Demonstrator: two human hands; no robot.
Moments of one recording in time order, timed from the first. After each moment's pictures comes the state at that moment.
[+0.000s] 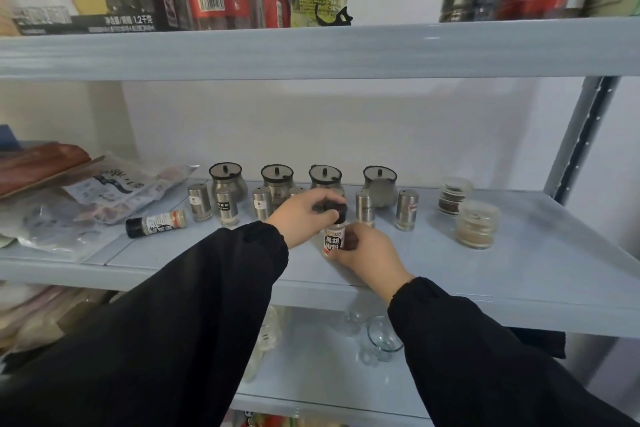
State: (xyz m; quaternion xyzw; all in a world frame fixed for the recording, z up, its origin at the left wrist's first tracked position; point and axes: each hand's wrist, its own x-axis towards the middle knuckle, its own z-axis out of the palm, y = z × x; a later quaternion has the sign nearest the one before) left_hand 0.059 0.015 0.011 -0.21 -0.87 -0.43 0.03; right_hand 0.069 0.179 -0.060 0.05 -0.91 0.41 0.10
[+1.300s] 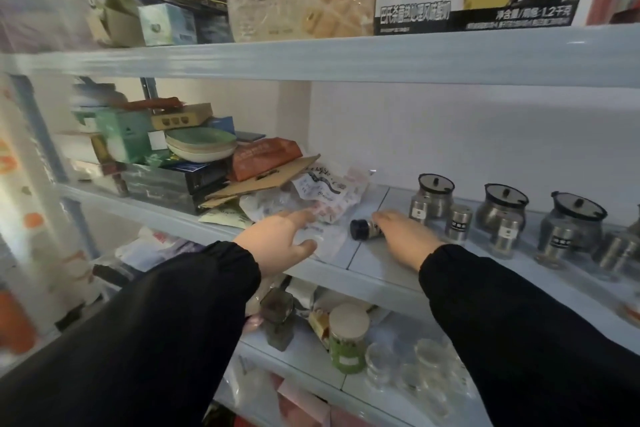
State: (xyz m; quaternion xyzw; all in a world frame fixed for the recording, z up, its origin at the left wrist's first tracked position) left_hand 0.106 -0.429 0.005 -0.05 -0.99 -0.12 0.09; right_hand -0.011 -0.184 -0.025 0.28 -0.95 0.03 0.09
